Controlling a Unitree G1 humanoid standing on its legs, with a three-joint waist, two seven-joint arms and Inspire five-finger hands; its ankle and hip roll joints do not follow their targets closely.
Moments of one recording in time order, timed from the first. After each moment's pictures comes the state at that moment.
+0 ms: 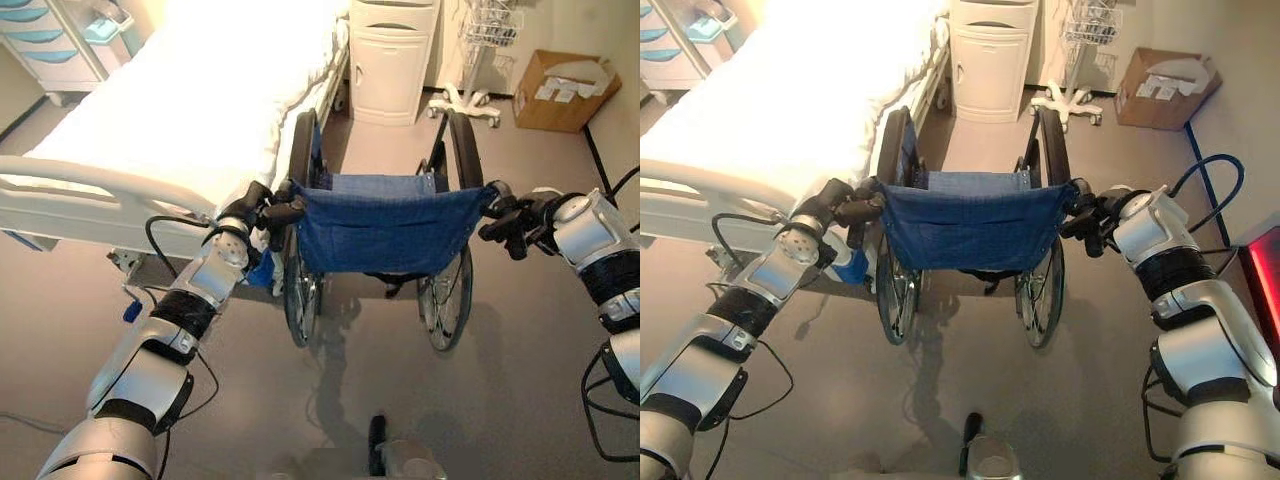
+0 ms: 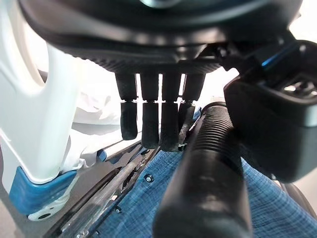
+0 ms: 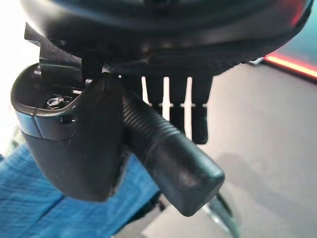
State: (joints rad) left arm -0.82 0.57 -0.51 0.63 0.02 0.28 0.10; right arm -1.03 -0.81 0.60 0.70 -0.08 0.70 0.40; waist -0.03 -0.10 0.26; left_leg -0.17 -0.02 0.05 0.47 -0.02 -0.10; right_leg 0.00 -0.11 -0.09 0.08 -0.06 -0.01
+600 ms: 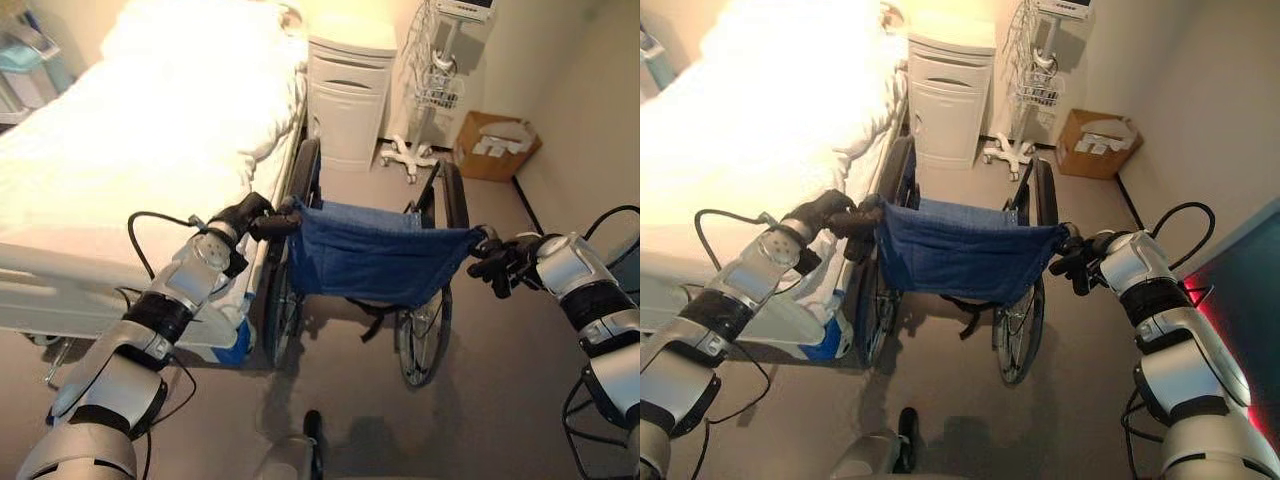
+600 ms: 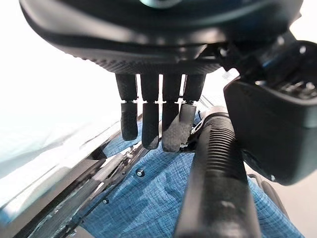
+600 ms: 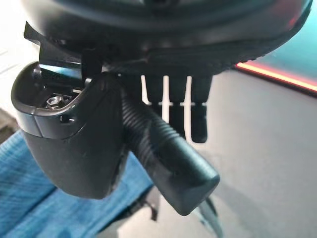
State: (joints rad) left arm -0.84 0.70 -0.57 0.61 -0.05 0.24 -0.05; right arm -0.90 -0.73 0.51 0.75 -0.11 0.70 0.46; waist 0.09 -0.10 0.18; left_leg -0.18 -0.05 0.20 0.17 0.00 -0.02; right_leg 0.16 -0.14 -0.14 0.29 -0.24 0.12
